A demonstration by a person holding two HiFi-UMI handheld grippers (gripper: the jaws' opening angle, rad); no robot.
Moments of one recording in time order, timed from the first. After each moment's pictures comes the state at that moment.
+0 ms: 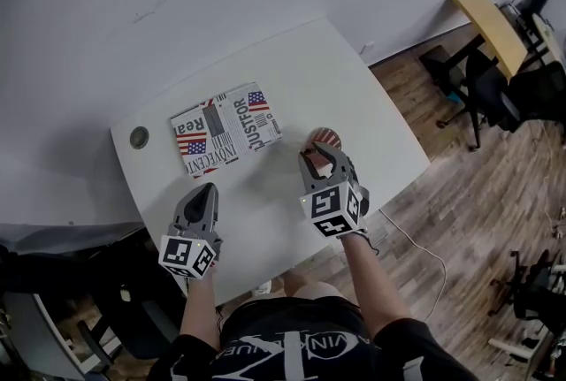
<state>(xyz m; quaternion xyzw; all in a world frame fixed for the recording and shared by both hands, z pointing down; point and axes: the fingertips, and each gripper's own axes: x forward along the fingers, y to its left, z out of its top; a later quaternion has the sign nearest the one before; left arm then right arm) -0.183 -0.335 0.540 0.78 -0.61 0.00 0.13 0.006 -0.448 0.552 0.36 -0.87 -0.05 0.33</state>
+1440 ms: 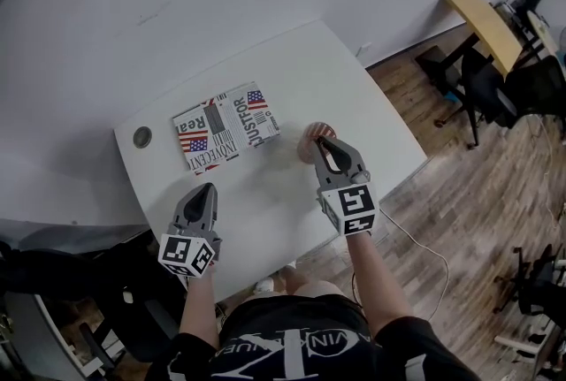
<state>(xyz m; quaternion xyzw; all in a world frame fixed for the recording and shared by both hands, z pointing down) -0.183 -0.319 0.533 0.78 -0.61 0.00 0.13 0.029 -0.442 0.494 0.41 -0.90 0.02 0.13</state>
